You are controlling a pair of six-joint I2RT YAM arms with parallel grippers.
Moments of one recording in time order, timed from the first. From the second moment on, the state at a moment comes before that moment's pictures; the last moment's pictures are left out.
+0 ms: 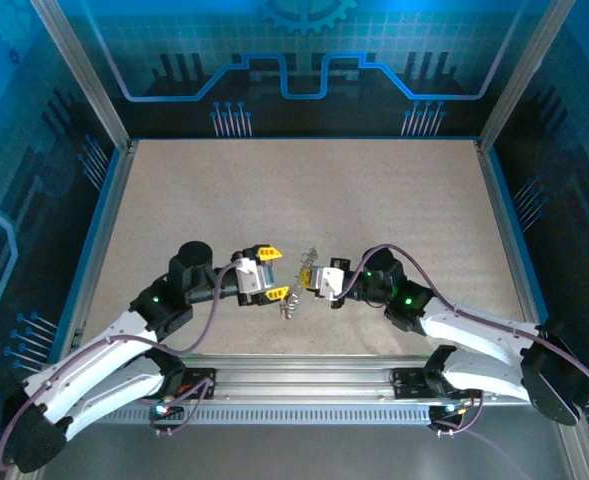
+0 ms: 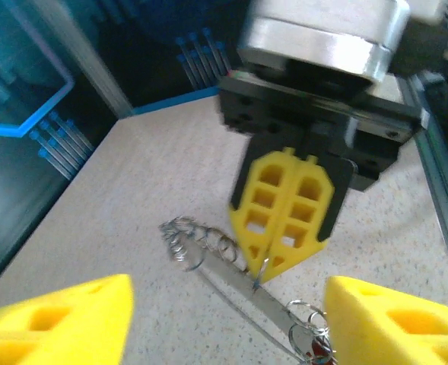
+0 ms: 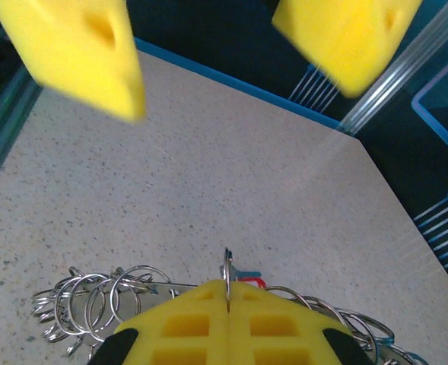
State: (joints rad) left arm -0.65 0.77 0.57 -0.07 0.45 0.48; right arm 0.80 1.08 0.48 0.31 -0.37 -0.64
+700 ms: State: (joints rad) left arm -0.39 1.24 0.94 -0.53 0.30 -0.38; right arm 0.76 1.05 0.45 0.28 -0.30 -0.78
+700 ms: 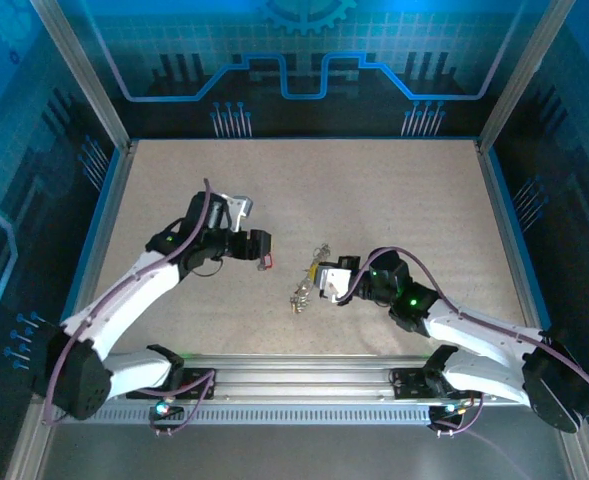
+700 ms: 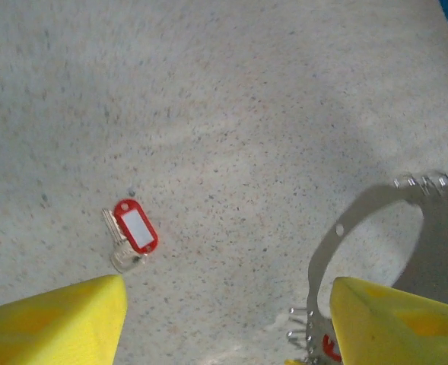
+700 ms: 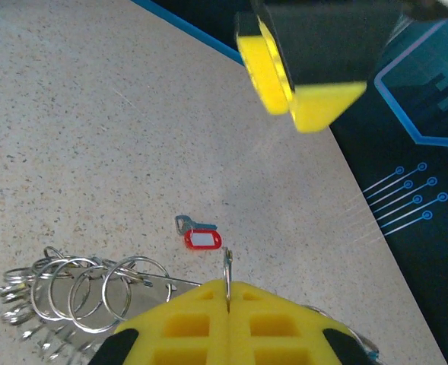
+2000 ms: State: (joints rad) left arm -0.46 1.00 0.56 -0.06 0.77 -0.06; right arm 0.78 0.87 0.34 0.35 -0.43 -1.05
